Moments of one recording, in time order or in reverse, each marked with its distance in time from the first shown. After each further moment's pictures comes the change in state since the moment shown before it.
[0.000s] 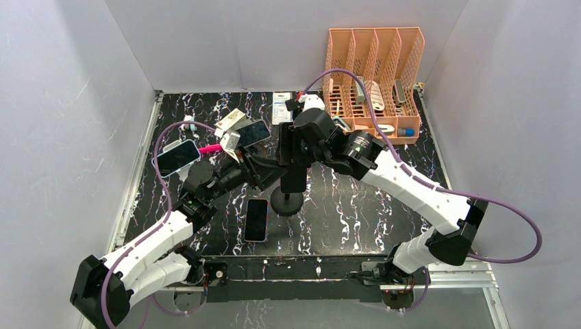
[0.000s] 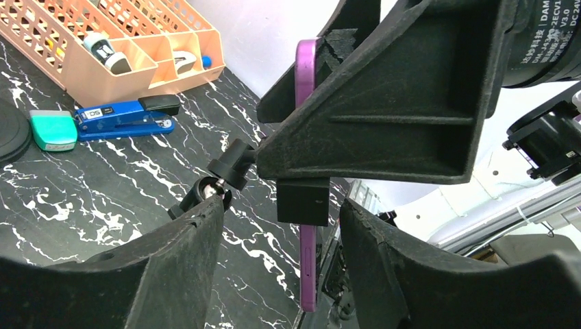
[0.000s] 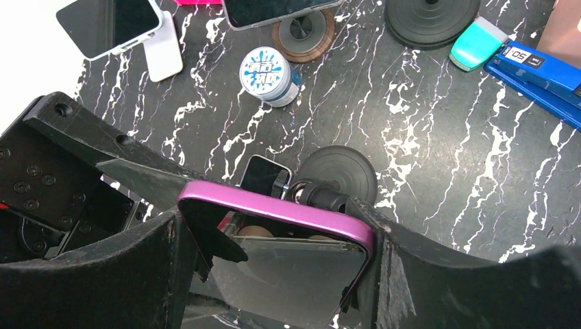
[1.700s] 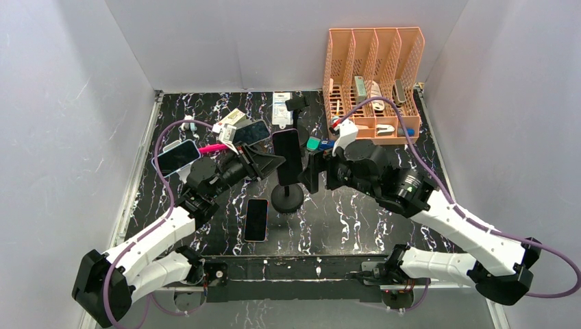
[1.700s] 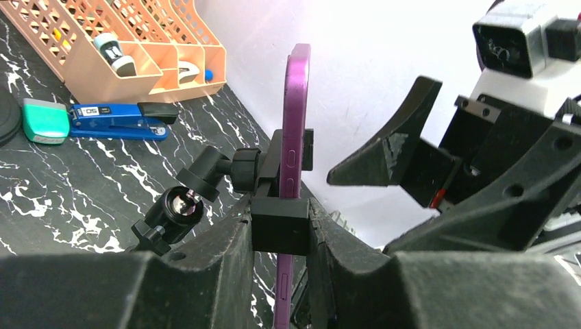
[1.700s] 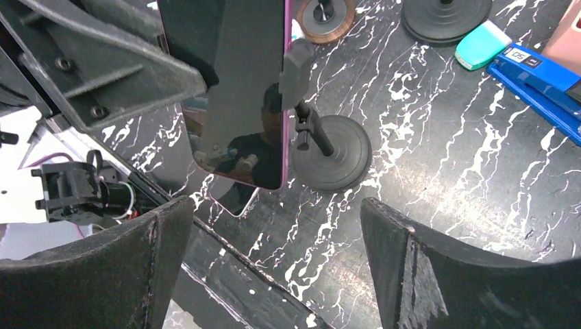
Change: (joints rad) left arm -0.003 0.046 0.045 0.005 -0.082 -0.142; right arm -0.005 -0.443 -0.422 0.167 -0.116 -0.136
